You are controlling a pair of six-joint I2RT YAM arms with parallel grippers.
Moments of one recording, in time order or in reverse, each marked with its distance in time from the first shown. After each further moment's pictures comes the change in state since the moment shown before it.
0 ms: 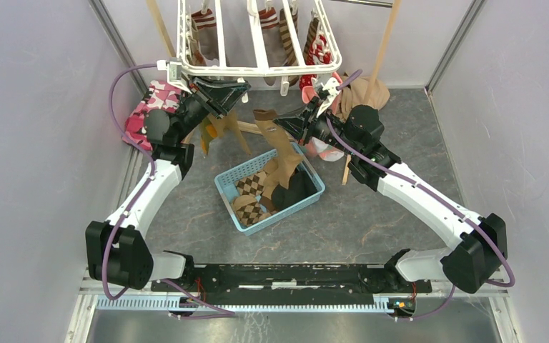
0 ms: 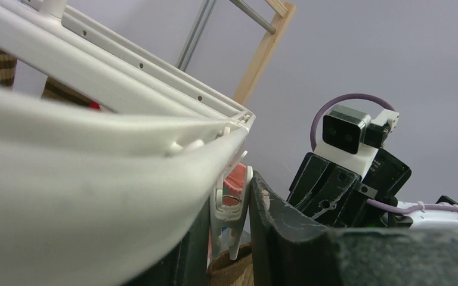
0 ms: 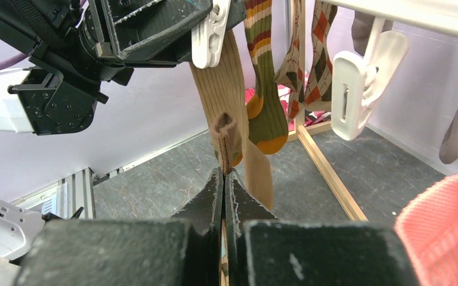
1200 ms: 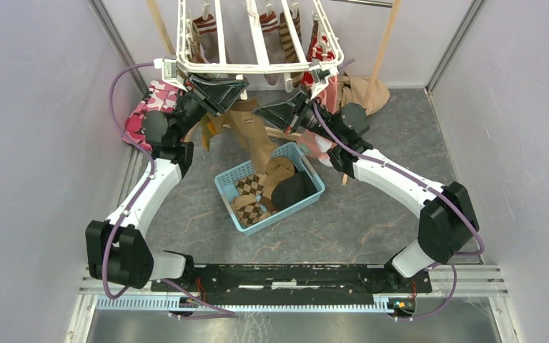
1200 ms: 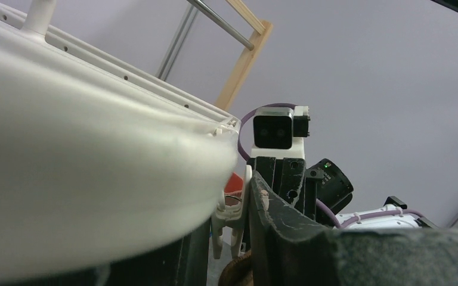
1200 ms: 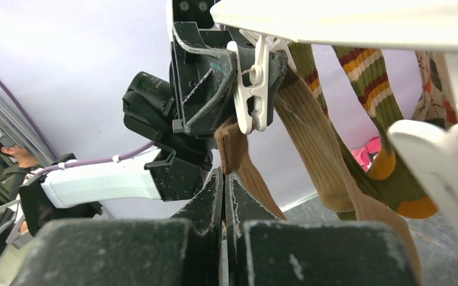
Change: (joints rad) left arm 0.002 0.006 0.014 0.061 -0.004 -0.105; right arm -0.003 0.237 0.062 0.505 -0.171 0.577
